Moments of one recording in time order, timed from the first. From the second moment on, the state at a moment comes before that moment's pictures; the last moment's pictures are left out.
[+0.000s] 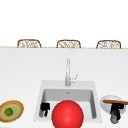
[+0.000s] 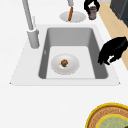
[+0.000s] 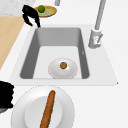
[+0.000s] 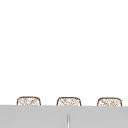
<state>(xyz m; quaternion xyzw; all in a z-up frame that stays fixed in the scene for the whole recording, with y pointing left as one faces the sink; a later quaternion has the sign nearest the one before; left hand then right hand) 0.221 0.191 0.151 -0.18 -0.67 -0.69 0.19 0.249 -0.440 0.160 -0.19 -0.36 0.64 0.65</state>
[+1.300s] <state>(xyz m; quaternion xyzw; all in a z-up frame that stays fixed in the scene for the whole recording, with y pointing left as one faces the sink) 0.221 0.191 0.151 -0.18 -0.67 -0.69 0.19 0.251 -0.455 0.209 -0.21 -0.34 0.66 0.63</state>
